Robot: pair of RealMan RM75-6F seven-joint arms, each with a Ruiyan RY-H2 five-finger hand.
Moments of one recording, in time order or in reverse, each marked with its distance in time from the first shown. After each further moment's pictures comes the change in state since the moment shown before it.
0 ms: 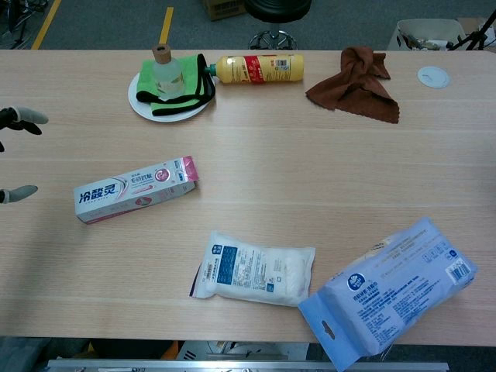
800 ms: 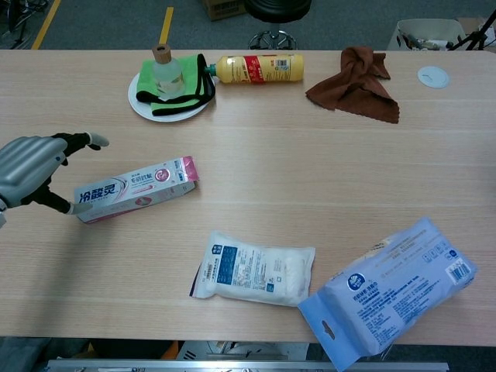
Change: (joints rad) left arm -0.115 -0.177 -0.046 0.029 -0.225 -0.171 0.217; right arm 0.003 -0.014 -0.006 0.074 0.021 -0.011 0.077
